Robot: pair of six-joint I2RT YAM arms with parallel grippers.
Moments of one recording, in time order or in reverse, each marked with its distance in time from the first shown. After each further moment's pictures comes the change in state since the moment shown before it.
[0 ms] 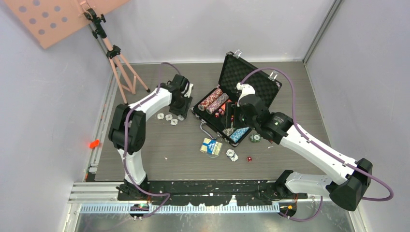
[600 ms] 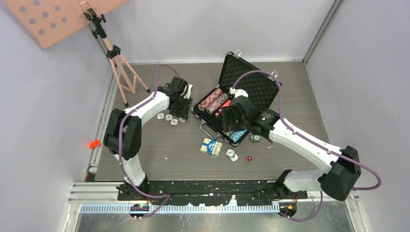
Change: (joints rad) left arm -0.014 -0.113 -0.084 0.040 0.040 -0.048; right arm -0.004 0.123 -0.002 -0.064 0.019 0.014
